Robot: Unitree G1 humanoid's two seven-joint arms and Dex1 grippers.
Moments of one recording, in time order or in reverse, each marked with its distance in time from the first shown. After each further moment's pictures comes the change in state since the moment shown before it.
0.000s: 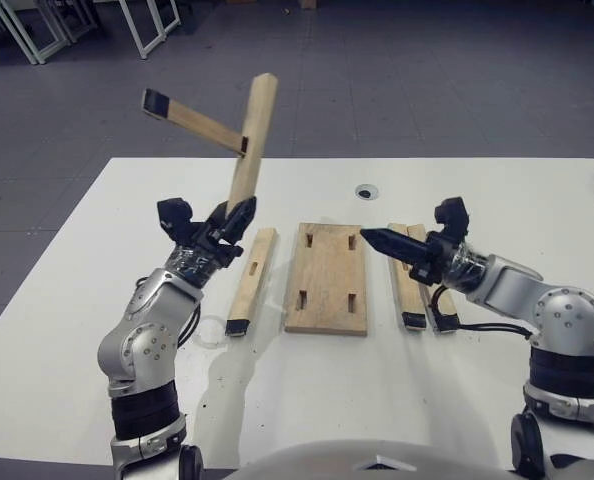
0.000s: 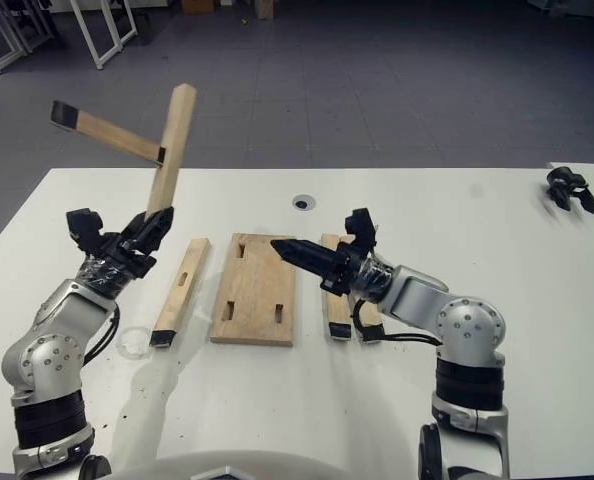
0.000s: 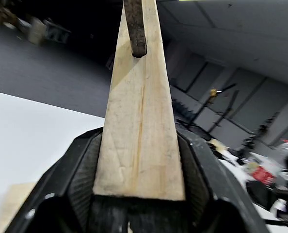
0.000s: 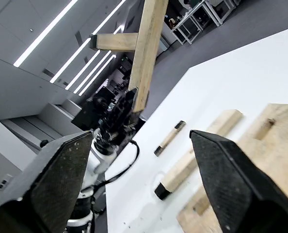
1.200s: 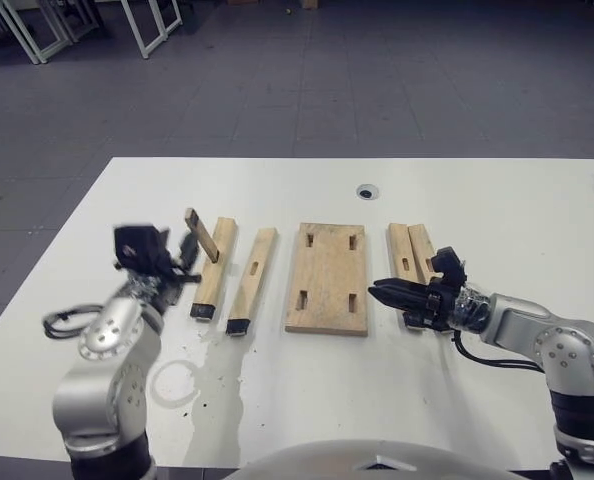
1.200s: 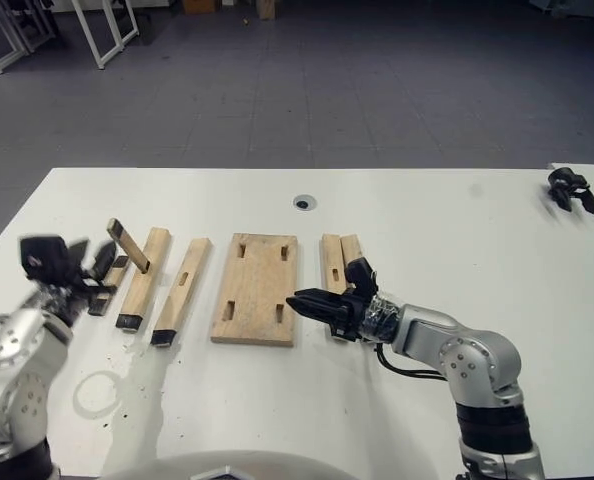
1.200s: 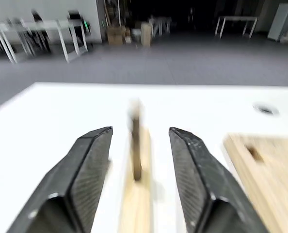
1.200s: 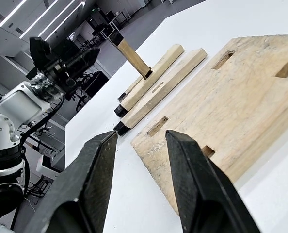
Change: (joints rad) left arm 0.291 0.064 -0.002 -0.336 0.562 0.078 0.313; right arm 0.285 -0.178 0.151 -0.175 -0.411 -0.120 0.297
